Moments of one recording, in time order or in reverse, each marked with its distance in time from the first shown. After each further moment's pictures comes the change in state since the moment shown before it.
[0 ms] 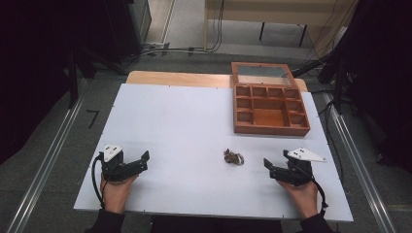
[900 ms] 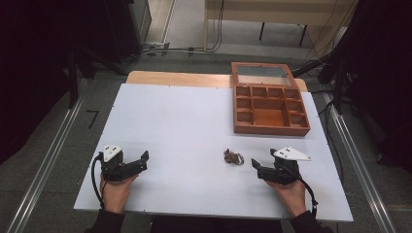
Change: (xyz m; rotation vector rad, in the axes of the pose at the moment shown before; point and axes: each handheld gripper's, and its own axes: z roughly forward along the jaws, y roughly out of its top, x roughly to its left) left arm 0.001 0.000 0.000 -0.002 0.002 -0.001; right arm 0.030 0.008 0.014 -0.006 0.050 -0.049
